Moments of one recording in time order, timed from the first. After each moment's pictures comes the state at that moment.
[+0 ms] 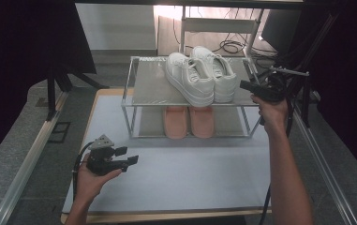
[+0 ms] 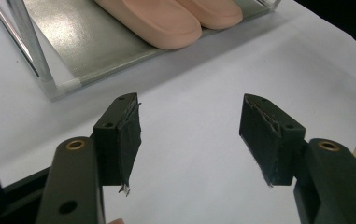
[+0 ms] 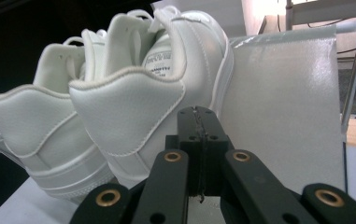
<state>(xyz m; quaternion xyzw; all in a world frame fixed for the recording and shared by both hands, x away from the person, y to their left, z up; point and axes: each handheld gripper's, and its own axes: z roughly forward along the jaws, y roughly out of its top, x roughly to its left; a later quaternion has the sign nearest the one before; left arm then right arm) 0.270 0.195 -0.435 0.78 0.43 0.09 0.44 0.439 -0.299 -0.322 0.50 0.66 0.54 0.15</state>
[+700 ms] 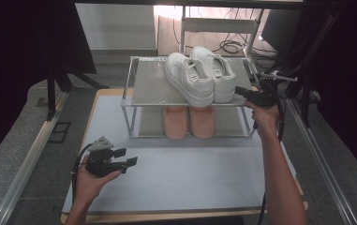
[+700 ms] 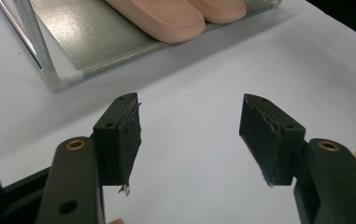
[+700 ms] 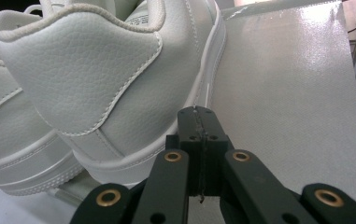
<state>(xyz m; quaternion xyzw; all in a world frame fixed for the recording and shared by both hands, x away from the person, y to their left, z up) 0.268 0.197 -0.439 0.78 0.43 0.09 0.44 0.445 -0.289 -0.346 0.52 0.66 0.52 0.15</state>
